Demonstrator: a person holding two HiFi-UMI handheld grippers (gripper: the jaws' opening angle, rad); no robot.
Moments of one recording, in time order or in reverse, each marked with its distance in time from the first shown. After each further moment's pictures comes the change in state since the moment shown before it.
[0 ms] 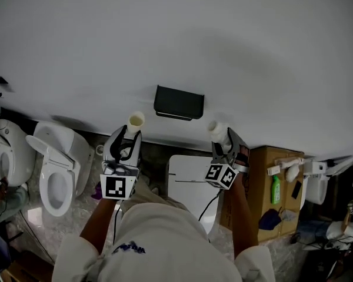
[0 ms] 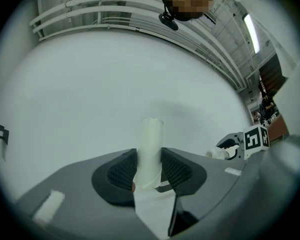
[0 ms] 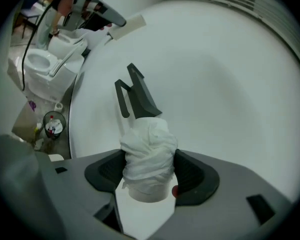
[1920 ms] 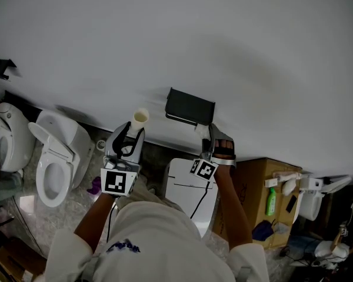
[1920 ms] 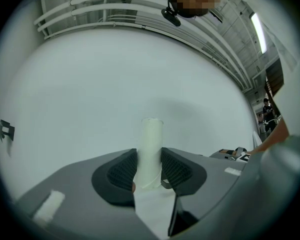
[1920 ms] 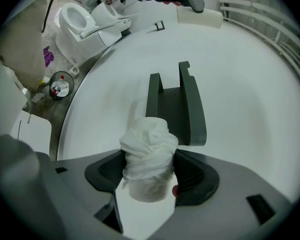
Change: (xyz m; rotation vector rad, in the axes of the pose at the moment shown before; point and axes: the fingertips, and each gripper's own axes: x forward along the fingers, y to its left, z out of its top) left arm -0.003 0.022 -0.007 -0.016 0.028 0.042; right arm 0.064 0.056 0.048 -0.457 -0.033 -0.045
